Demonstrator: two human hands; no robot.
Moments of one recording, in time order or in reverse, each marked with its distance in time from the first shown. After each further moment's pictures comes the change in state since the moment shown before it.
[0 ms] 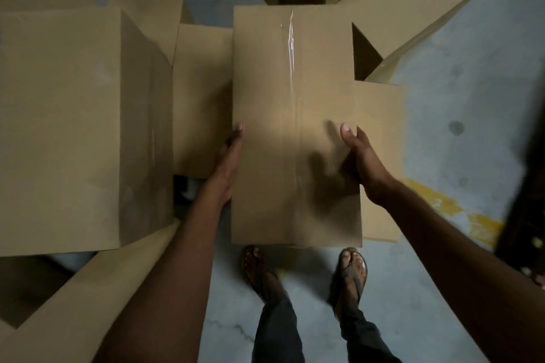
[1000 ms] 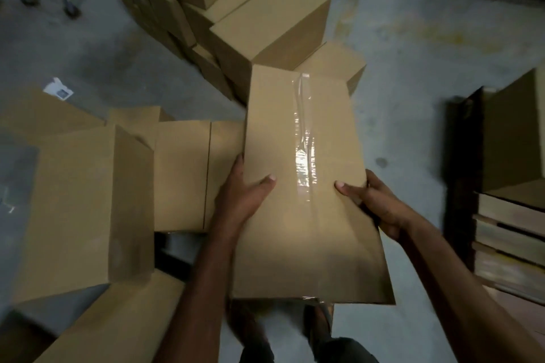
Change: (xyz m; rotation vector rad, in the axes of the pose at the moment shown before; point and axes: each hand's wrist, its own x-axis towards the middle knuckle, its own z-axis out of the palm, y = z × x) left_hand -0.269 0.109 0.163 0.530 0.061 0.389; right_hand -0.206 -0.073 -0.210 0.123 0.047 -0.008
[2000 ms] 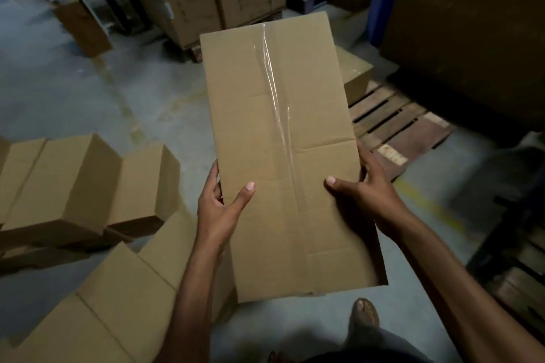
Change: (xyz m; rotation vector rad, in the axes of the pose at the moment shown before) left_hand -0.324 0.139 0.141 -0.099 -0.683 0.712; right_hand -0.465 0.124 -0.139 0.325 0.893 -0.571
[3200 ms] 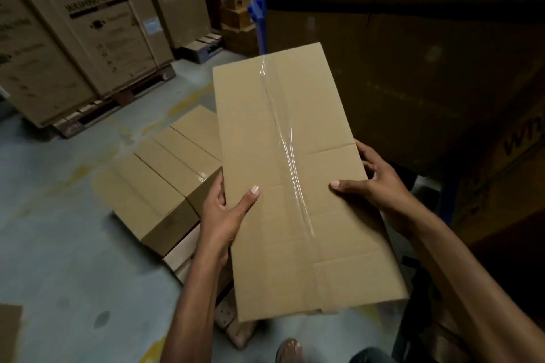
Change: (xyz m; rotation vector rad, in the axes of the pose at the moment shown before) left_hand 0.297 0.147 0.642 -0.181 -0.313 -0.045; right_hand 0.354 -0.017 -0.582 0.037 0.264 0.149
